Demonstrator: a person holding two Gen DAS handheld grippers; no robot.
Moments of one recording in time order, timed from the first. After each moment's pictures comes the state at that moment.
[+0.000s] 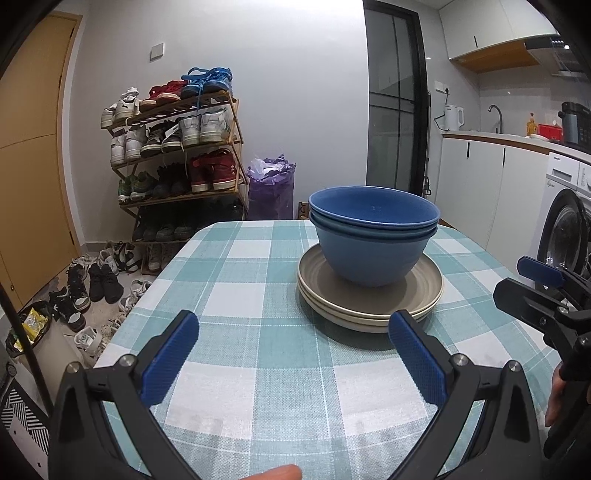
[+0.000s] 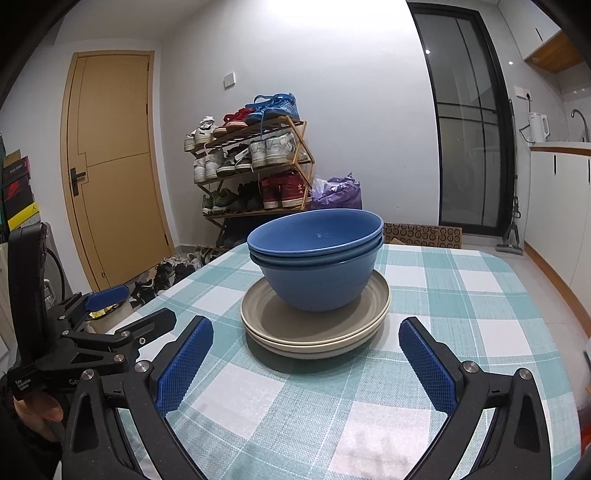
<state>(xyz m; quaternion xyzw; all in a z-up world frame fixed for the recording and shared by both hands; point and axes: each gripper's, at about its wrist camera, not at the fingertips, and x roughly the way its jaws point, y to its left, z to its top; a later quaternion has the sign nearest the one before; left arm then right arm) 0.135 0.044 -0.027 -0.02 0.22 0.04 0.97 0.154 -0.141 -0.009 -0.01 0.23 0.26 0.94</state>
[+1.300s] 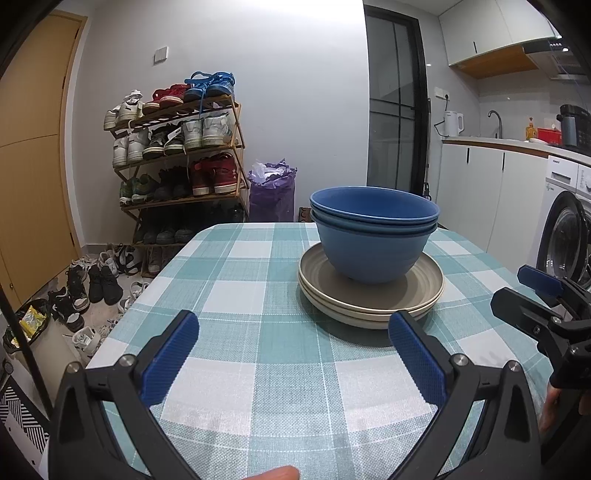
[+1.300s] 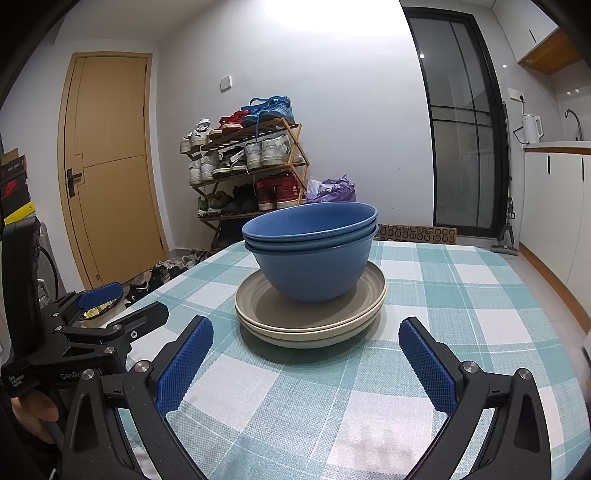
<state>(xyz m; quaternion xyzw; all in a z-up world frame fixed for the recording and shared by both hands) 0.127 0.044 -0.038 -0.02 0.21 0.04 0.98 0.145 -0.145 -0.028 -0.01 0.21 0.25 0.94</state>
